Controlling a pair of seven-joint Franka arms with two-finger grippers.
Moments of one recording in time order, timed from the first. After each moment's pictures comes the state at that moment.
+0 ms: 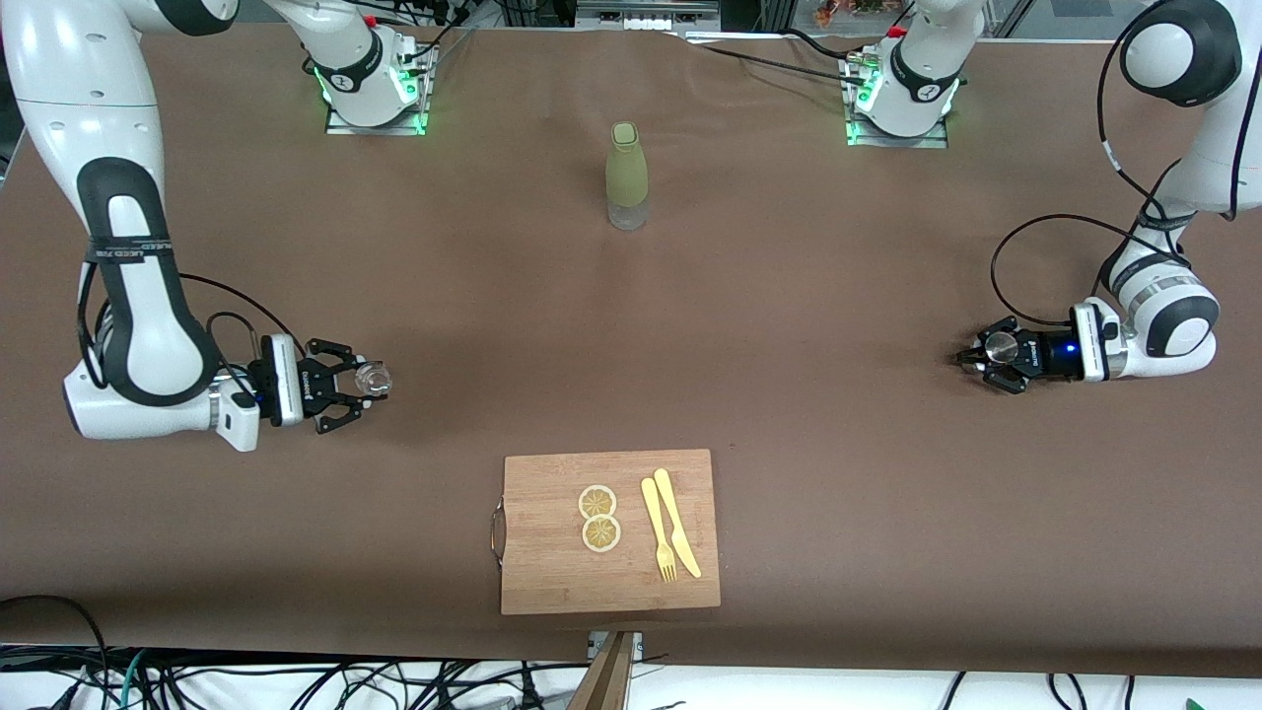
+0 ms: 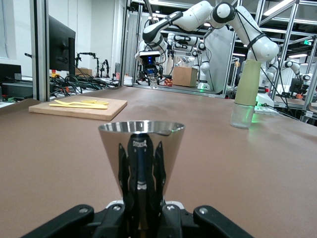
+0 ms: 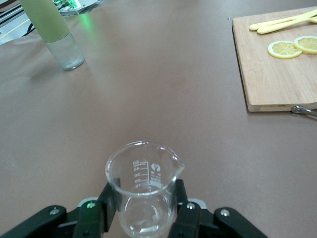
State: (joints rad) left arm 0.62 0.96 -0.09 -1.65 -1.02 1.48 2.54; right arm -0.05 0.74 -0.02 -1.54 0.78 1.74 -2.10
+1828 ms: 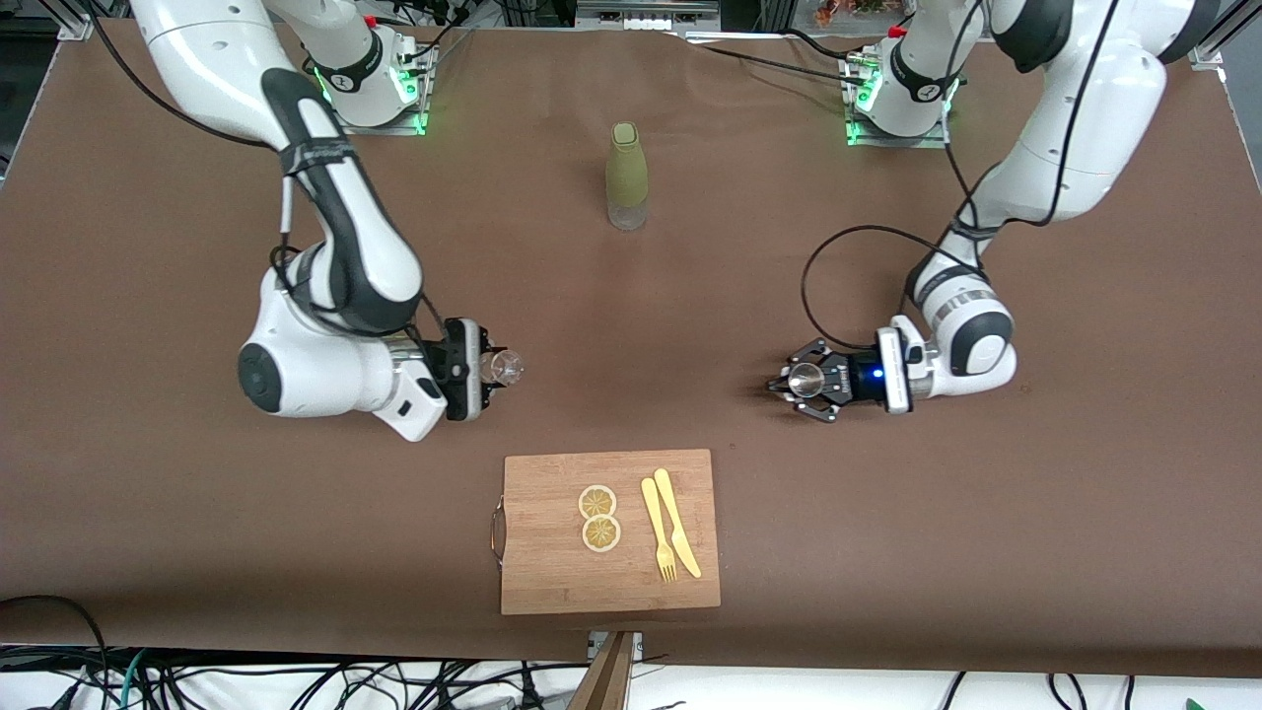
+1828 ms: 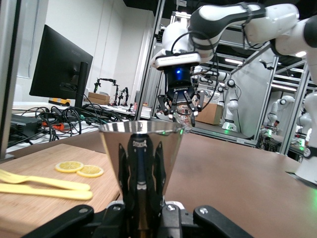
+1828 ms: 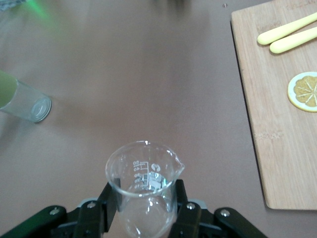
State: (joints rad) left arm -0.02 0.80 -0.09 -1.85 -1.76 1.73 2.46; right arm 0.32 0.65 0.04 -1.45 0.52 1.92 -1.39
